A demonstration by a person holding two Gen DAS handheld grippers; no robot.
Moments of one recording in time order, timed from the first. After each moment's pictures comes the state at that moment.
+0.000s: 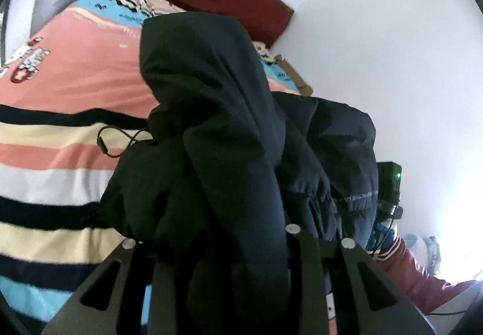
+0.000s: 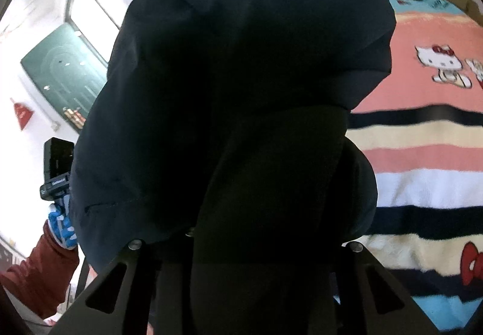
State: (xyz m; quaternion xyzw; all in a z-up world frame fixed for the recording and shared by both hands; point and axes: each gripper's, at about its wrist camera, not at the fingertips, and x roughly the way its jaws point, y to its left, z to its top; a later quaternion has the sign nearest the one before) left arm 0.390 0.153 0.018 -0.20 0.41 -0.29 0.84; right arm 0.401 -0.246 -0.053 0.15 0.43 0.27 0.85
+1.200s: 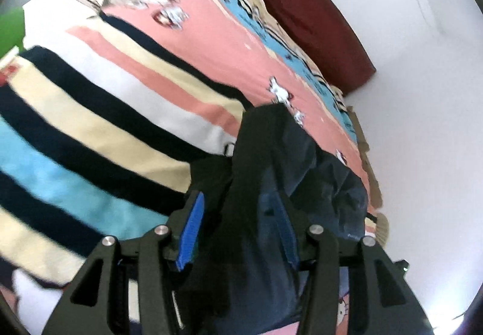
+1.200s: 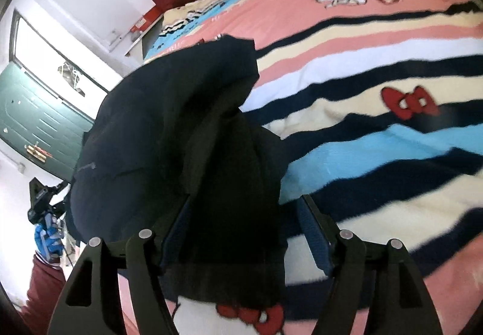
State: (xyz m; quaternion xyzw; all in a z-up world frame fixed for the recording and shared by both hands) left arm 0.291 0.326 -0.013 -0.33 0.43 -0.09 0.83; right arm 0.285 -0.345 -0.100 0.21 0.49 0.11 0.84
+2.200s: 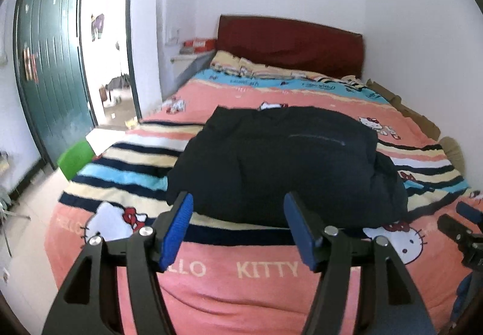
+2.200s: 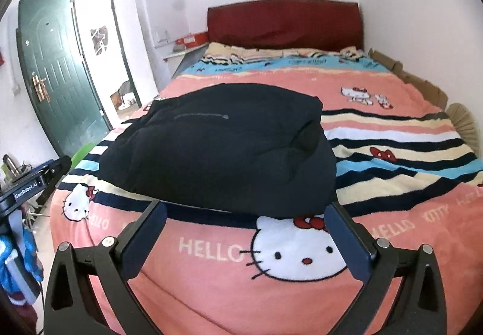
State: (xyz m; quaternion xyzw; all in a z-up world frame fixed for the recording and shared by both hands) left arm 0.035 0.081 0.073 -0.02 0.29 0.04 0.96; right arm 0.055 -0.192 0.018 0.02 0.34 0.09 0.94
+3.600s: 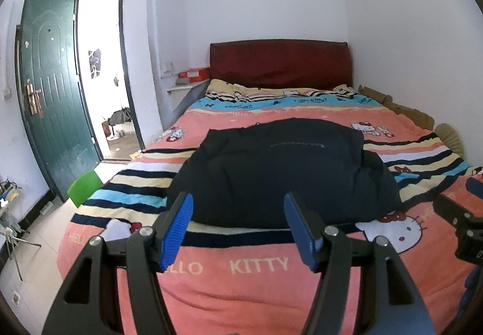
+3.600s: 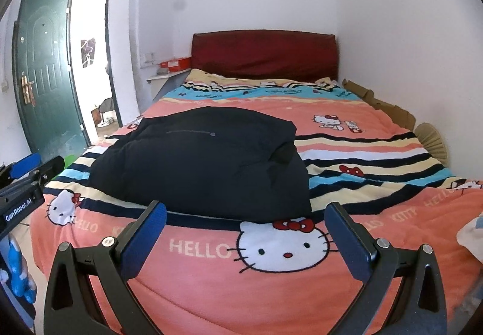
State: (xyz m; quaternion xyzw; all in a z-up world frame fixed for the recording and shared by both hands) left arm 0.000 0.044 0.067 0.03 0.23 0.04 0.97; right arm 0.002 -0.189 0.032 -0.01 0.27 0.02 0.96
